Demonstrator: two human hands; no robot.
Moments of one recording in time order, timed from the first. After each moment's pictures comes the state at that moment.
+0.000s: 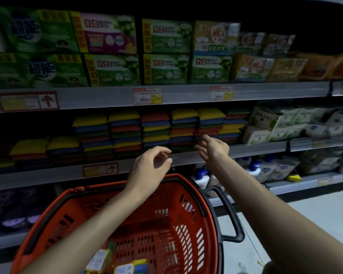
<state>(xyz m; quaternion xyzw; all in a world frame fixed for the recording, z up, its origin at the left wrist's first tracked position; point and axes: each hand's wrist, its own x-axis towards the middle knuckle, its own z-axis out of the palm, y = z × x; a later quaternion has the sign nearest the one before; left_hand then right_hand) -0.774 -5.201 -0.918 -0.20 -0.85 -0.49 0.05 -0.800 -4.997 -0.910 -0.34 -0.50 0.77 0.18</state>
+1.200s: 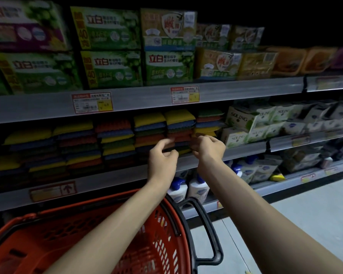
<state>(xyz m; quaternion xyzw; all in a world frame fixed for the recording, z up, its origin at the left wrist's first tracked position) -0.807 -5.041 -0.924 -0.06 -0.75 -0.66 -0.02 -0.814 -4.921 -0.916 -0.38 -0.52 0.72 0.26</state>
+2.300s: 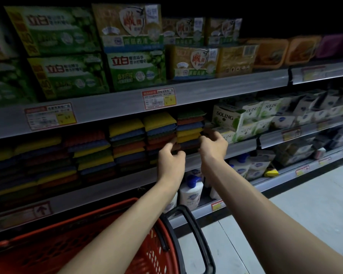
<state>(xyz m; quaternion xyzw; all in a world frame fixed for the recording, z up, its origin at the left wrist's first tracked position) -0.811 -4.968 -0.925 -0.06 -0.77 -0.63 -0.06 -0.818 -4.863 -0.923 -0.37 -0.58 0.64 0.33</state>
